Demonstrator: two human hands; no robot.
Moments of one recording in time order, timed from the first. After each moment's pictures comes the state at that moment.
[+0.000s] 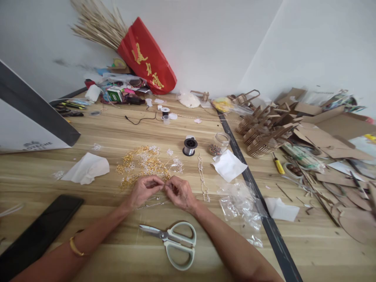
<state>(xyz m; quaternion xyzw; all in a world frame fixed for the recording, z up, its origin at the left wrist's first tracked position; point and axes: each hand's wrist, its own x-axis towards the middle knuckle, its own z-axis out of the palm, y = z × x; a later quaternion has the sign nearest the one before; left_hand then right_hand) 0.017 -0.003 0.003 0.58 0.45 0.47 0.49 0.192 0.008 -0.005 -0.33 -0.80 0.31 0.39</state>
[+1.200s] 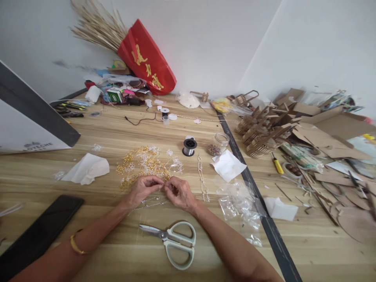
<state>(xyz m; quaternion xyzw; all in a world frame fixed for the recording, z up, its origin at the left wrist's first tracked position) 0.015 0.000 0.003 0.51 0.46 0.46 0.57 0.193 0.007 -0.004 -0.33 -0.80 0.32 0.39</state>
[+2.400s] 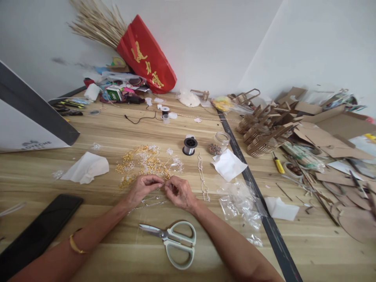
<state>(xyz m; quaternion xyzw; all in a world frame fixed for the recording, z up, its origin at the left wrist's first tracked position) 0.013 0.003 0.000 0.52 0.47 0.44 0.56 0.193 0.007 -0.004 -0.33 -0.80 0.32 0.38</state>
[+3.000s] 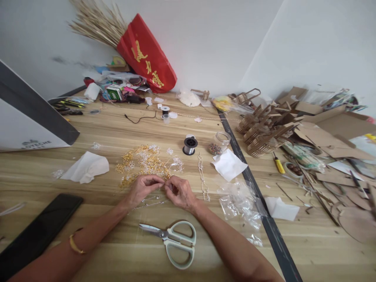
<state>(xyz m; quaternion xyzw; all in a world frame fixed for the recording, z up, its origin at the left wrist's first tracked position) 0.014 0.000 0.003 0.53 0.47 0.44 0.54 0.193 0.008 -0.005 -0.34 -0.80 0.31 0.38</state>
